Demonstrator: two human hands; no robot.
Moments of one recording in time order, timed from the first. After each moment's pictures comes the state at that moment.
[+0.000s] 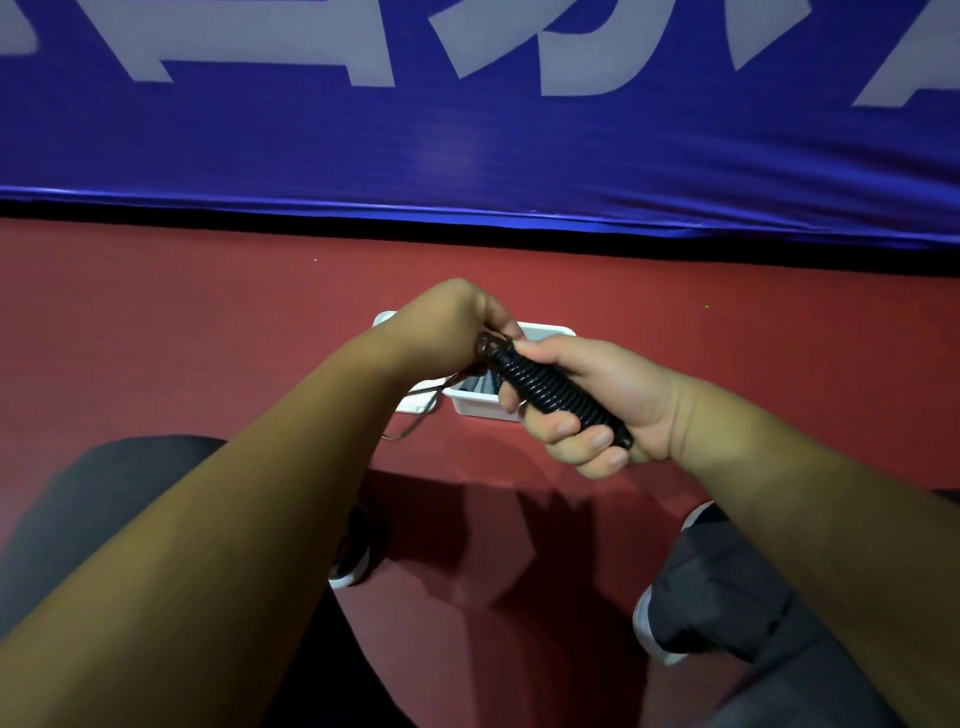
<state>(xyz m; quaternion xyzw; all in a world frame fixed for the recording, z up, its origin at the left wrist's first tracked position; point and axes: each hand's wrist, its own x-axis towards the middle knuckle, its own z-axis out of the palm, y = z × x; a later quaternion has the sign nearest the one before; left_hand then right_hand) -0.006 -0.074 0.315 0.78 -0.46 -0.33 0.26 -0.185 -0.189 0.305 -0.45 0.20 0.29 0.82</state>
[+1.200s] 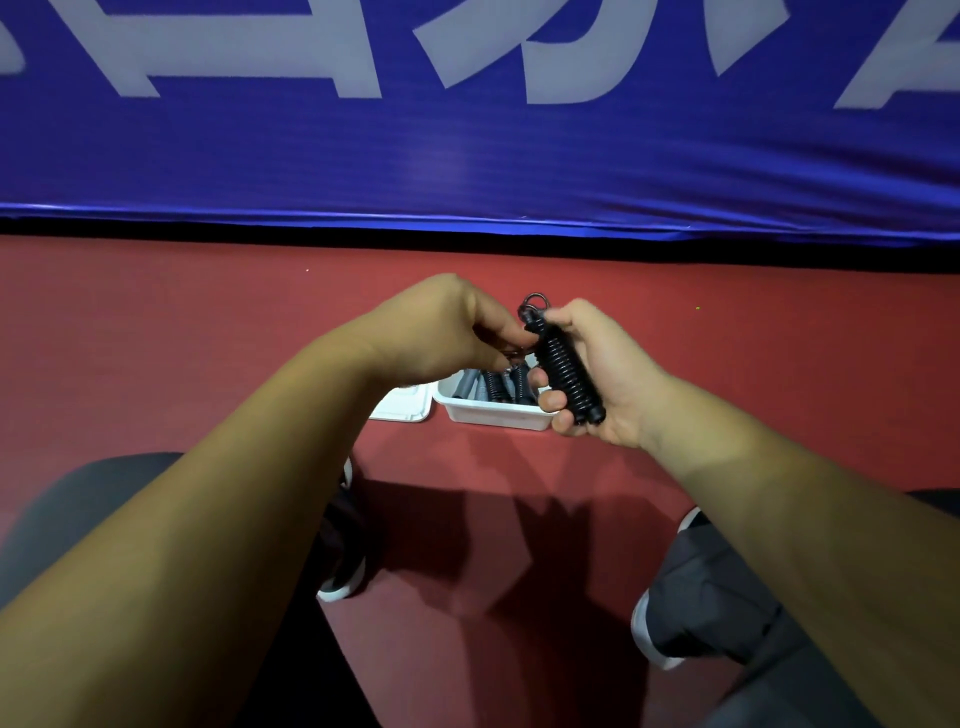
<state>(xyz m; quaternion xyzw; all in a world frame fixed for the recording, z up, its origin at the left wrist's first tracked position) -0.012 -0.074 0.338 0.74 -0.49 -0.35 0.29 -0.170 -0.204 0.281 -0.46 0.38 0.04 0.80</state>
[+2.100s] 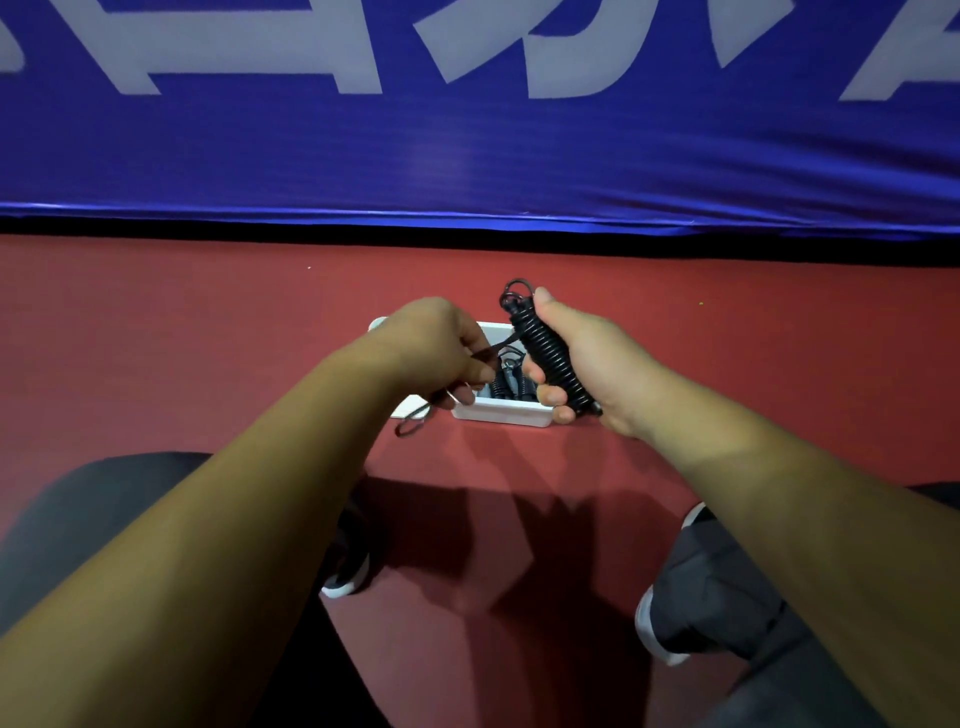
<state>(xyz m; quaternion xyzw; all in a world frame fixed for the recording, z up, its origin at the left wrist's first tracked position) -0.010 -0.069 0.312 0.81 -0.35 -0.40 0.25 -0.163 -0.197 0.281 -0.57 0.34 -0.03 0.74</state>
